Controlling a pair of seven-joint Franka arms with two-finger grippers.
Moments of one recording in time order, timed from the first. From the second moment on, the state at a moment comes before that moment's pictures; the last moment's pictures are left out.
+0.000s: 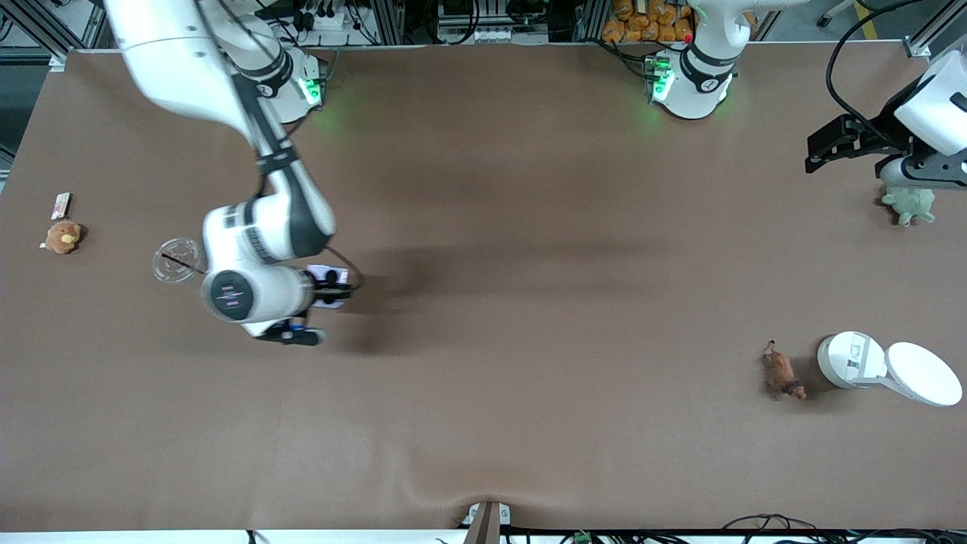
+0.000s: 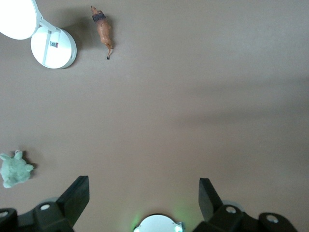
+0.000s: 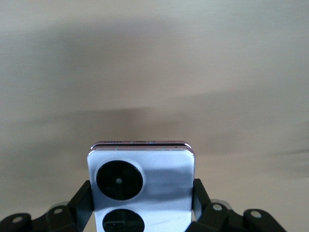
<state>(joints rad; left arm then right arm) 0.01 -0.06 -0.10 -1.59 0.00 1.47 0.03 0.33 0.53 -0.11 -1.72 0.17 1.90 0.26</state>
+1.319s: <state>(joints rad) 0.02 -0.06 -0.13 -1.59 0.02 1.46 0.03 0.19 0.48 -0.11 -2.05 0.17 2.21 0.09</state>
